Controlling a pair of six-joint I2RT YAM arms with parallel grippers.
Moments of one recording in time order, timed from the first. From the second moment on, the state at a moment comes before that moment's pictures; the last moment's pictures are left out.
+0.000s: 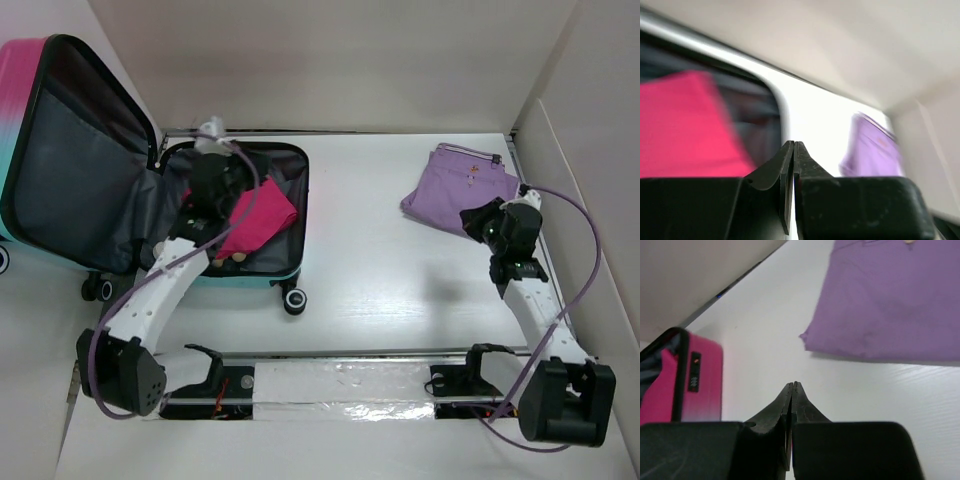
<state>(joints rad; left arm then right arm) -0.21 1.17 1.01 0.01 -0.05 -0.65 -0.06 0.97 0.61 0.08 -0.12 0.63</state>
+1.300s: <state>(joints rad) -1.01 1.42 0.78 0.48 -0.25 -0.58 -0.20 1.80 1.16 -0.40 0.16 0.68</state>
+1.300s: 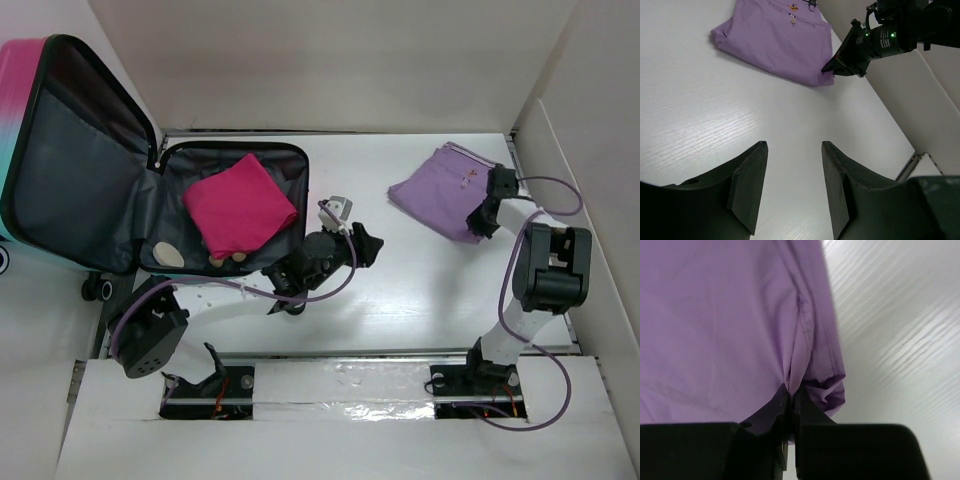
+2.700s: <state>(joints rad) -0.94 2.18 1.43 0.16 -0.28 -0.99 0.26 0.53 0.57 -0.34 0.06 0.62</state>
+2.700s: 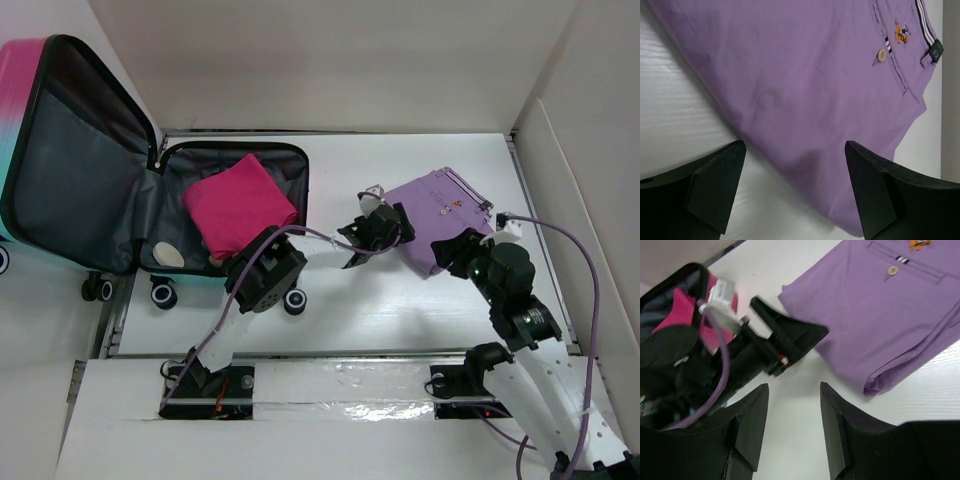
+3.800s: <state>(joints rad) -0.82 2.29 1.45 0.40 -0.22 -0.96 0.43 0.37 0.66 -0.35 0.07 0.63</state>
